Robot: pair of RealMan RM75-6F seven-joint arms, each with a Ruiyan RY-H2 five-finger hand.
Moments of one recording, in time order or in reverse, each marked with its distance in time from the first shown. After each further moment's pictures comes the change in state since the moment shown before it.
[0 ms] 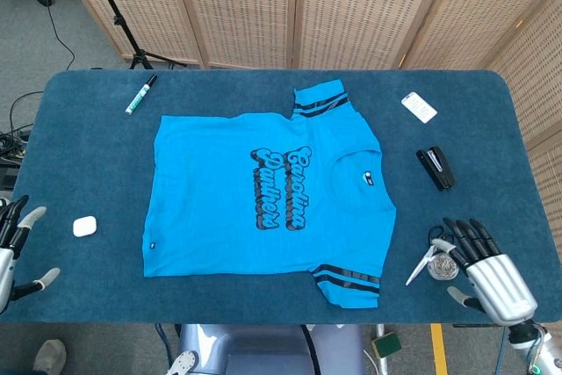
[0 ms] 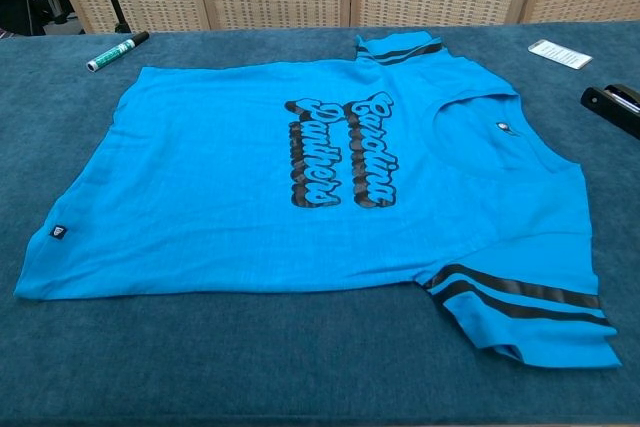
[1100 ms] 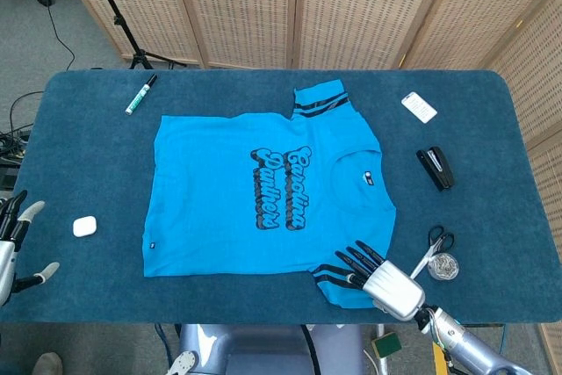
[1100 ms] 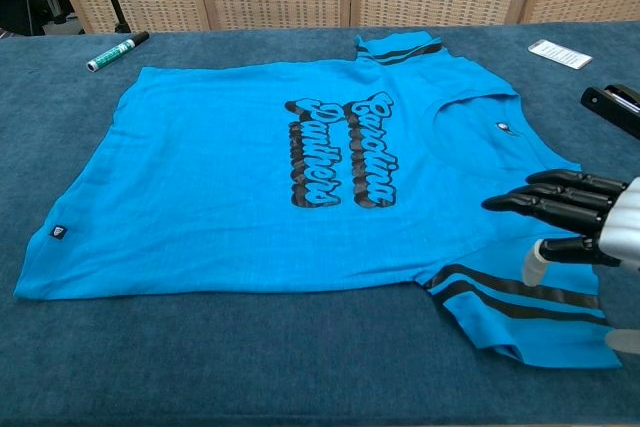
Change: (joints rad) left arm -0.018 -0.014 -0.025 0.001 -0.065 -0.043 0.027; right arm 0.240 -0.300 -0.060 0.147 -0.139 -0.257 -0.182
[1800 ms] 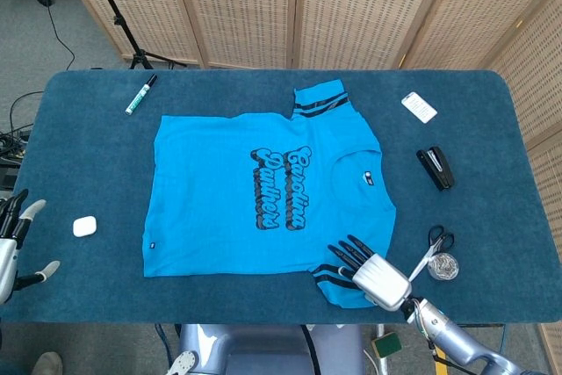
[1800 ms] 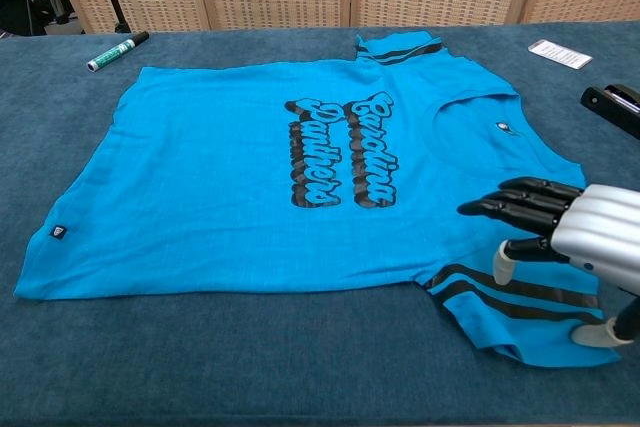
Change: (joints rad) left arm -0.008 -0.003 -0.005 -0.001 -0.021 -0.019 0.010; right arm 0.043 -0.096 -0.002 0.070 0.083 -0.038 0.007
